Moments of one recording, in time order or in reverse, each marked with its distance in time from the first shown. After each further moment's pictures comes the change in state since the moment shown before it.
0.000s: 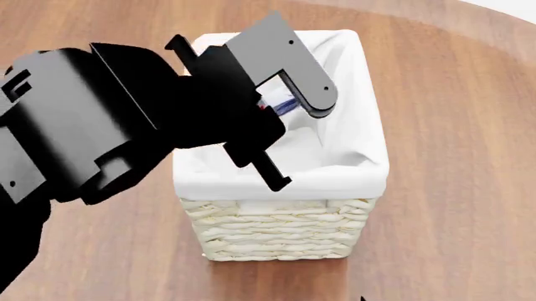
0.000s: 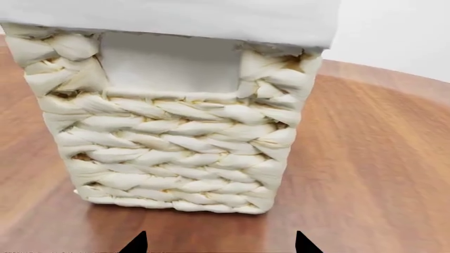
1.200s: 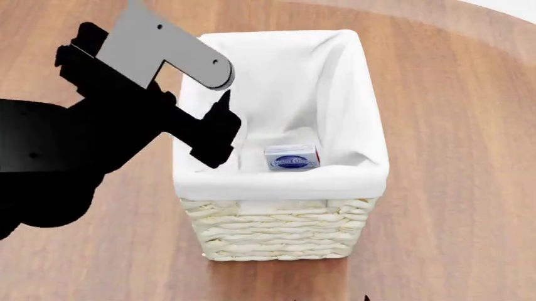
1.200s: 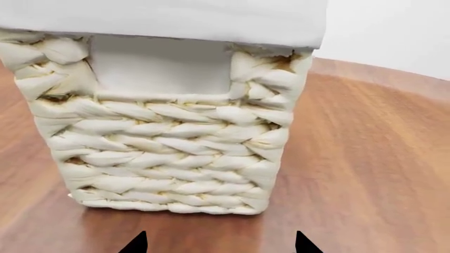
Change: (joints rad) left arm -0.069 -0.446 0.410 0.371 -0.770 0.615 -0.775; right arm 0.005 0.014 -0.005 -0.003 0.028 -0.003 0.012
